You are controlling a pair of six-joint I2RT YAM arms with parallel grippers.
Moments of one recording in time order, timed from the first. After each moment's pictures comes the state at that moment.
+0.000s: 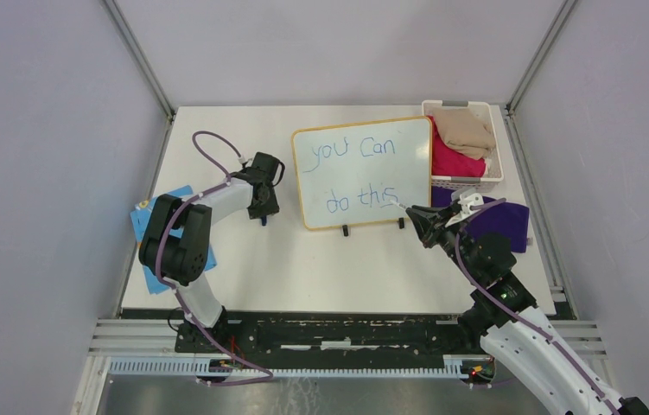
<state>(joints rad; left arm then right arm) -0.33 1.75 1.04 -0.45 -0.27 -0.53 0.53 0.44 0.37 0.10 -0.02 0.16</state>
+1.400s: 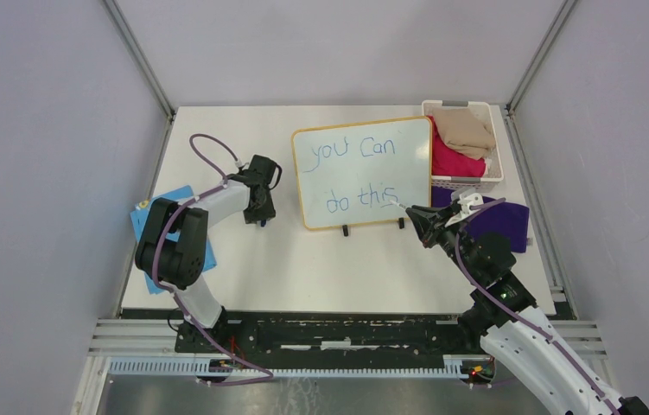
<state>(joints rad) -0.32 1.72 1.01 -0.50 -0.28 -0.53 0.53 0.45 0.37 0.10 -0.02 0.16</state>
